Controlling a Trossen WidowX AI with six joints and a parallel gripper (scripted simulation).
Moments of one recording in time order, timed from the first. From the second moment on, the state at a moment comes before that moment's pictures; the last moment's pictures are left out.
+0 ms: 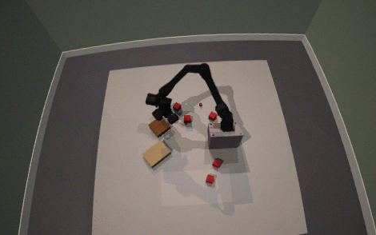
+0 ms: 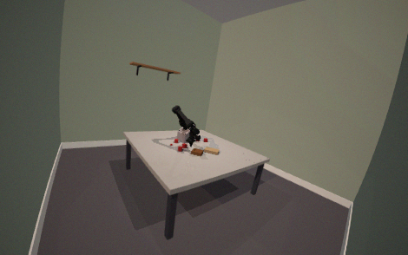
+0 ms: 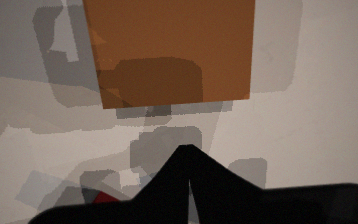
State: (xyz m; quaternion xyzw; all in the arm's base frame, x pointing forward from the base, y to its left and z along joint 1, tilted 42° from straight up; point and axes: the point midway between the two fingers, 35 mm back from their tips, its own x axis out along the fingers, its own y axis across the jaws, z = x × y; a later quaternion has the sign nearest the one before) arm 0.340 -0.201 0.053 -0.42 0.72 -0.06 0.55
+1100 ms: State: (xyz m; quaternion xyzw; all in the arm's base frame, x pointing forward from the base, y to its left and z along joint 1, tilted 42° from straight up) arm 0.347 -0.231 0.013 -0.41 0.73 -0.07 0.55
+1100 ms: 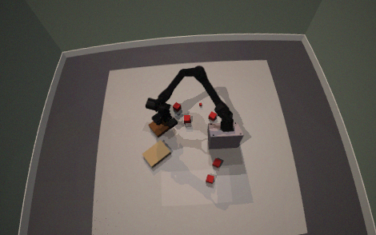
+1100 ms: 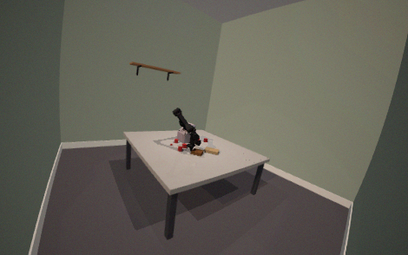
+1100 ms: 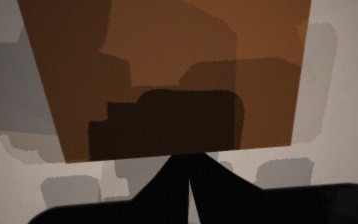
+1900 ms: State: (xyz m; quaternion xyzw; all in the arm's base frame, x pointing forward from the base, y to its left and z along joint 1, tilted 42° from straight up) arm 0.364 -0.226 0.011 -0.42 0.72 -0.07 0.55
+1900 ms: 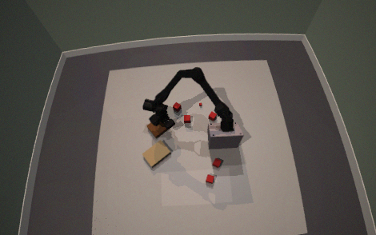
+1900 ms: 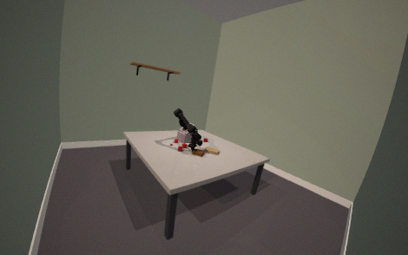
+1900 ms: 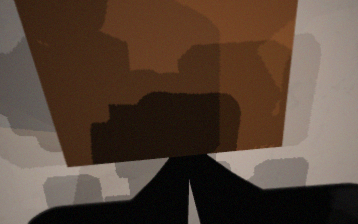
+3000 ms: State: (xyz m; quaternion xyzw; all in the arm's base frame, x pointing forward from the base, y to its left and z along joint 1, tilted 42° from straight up) arm 0.386 -0.218 0.002 -0.42 0.72 -0.07 0.55
